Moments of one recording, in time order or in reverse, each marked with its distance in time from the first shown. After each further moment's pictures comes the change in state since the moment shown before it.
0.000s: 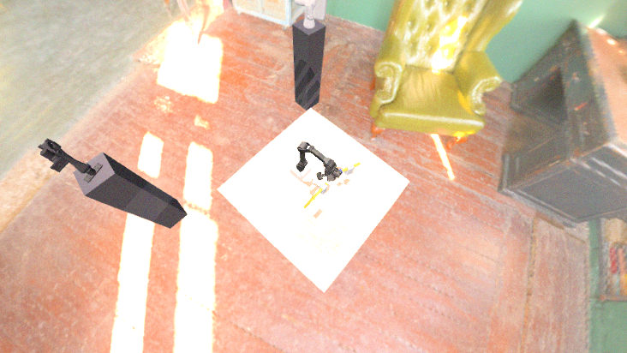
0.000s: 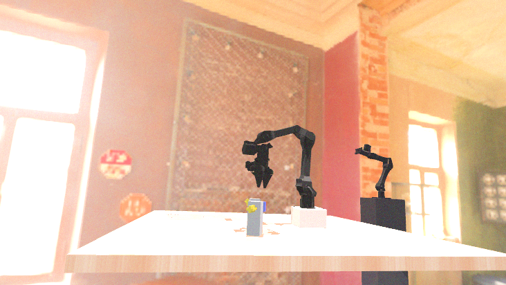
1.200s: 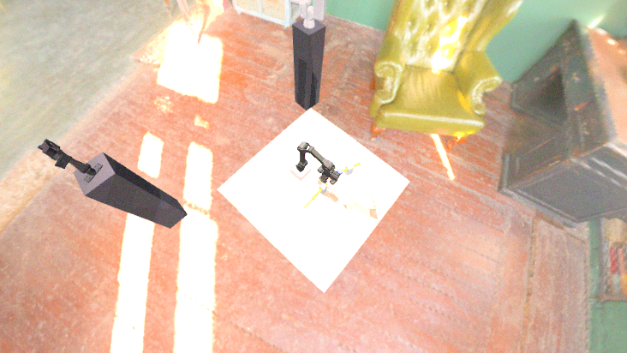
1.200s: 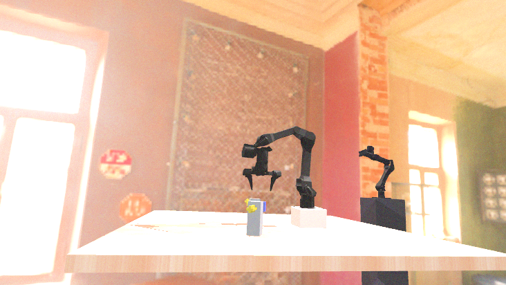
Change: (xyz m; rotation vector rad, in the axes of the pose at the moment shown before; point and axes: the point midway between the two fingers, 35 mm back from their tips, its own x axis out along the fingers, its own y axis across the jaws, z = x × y) arm 0.014 -0.004 0.003 1.098 0.048 0.036
